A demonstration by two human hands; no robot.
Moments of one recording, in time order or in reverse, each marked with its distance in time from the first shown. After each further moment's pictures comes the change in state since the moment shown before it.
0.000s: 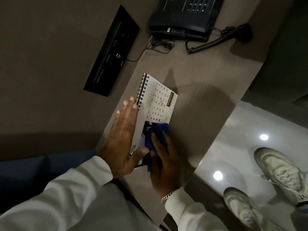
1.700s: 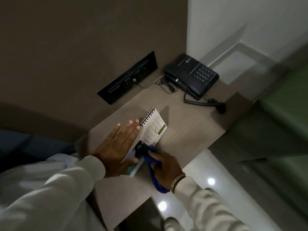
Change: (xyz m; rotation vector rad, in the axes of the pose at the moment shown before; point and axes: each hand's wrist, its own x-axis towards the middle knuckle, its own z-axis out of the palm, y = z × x) left_hand -0.005 0.011 -0.017 0.258 -0.039 -0.030; right_hand 0.090 -0.052 -0.106 -0.505 -0.797 0.151
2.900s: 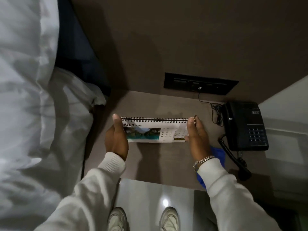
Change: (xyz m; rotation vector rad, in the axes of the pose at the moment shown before) left_hand -0.011 0.081 0.005 -1.689 1.234 -1.868; right_hand 0.085 -0.076 -0.083 0.116 -0.040 -0.057
